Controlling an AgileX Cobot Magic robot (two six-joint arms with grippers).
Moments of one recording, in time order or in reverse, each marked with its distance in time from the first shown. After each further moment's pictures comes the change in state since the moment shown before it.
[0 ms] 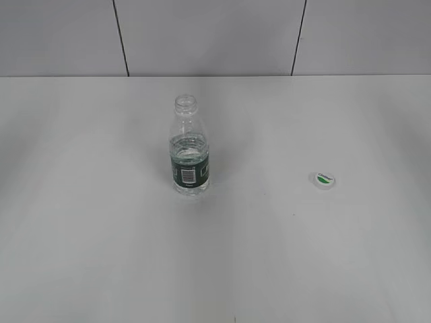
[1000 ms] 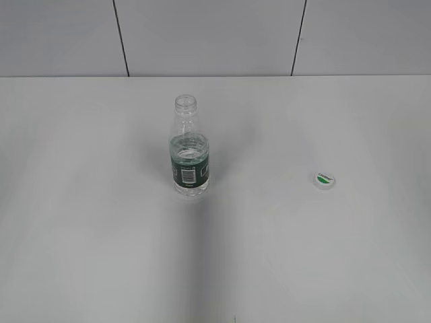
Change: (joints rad) left arm 0.000 -0.654 0.512 -0.040 0.006 0.000; right arm 0.000 -0.570 0.659 0.017 0.002 -0.010
